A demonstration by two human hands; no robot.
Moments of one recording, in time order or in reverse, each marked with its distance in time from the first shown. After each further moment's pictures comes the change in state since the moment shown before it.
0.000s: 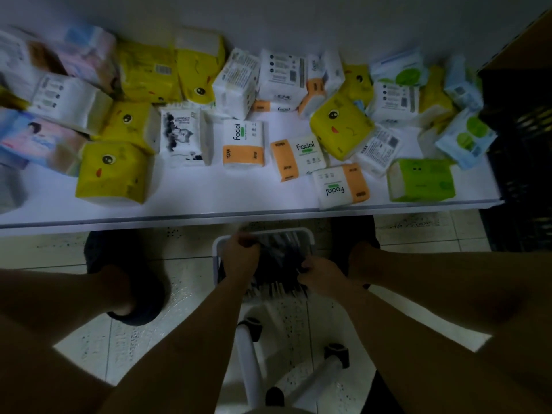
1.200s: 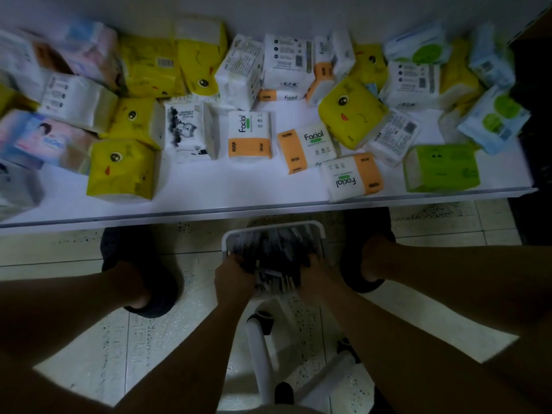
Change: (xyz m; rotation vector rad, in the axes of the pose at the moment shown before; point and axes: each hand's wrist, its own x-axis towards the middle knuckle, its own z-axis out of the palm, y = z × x) left_hand -0.024 -0.041 -0.019 0.488 0.039 -0.012; right_hand 0.020 0.004 0.040 -0.609 -0.085 -0.121
